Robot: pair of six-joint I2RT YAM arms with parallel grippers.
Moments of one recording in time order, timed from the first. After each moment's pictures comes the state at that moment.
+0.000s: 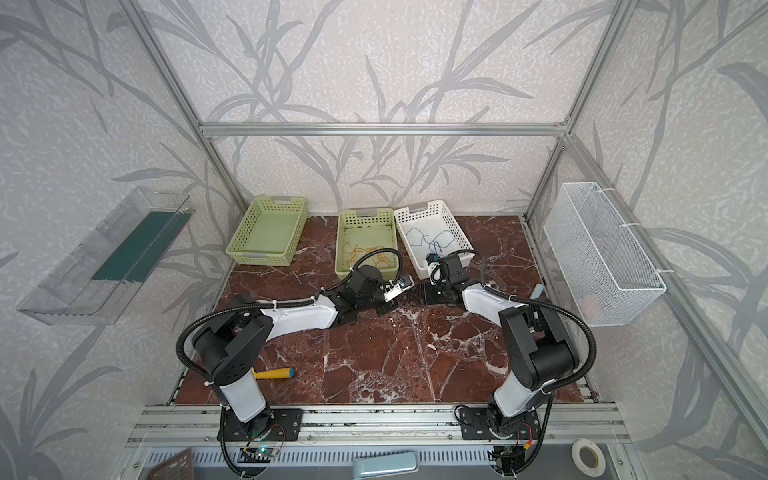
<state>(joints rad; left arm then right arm) -0.77 1.78 0.98 0.20 0.11 0.49 0.35 1.66 0.88 -0.14 -0.34 0.23</state>
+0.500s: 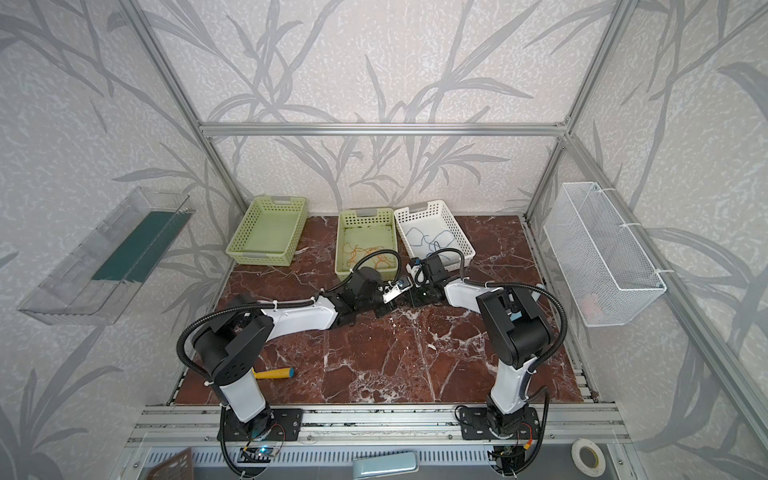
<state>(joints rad) -0.77 1.78 0.96 0.19 0.08 0.46 0.43 1.82 0.97 -0.13 -0.30 0.16</state>
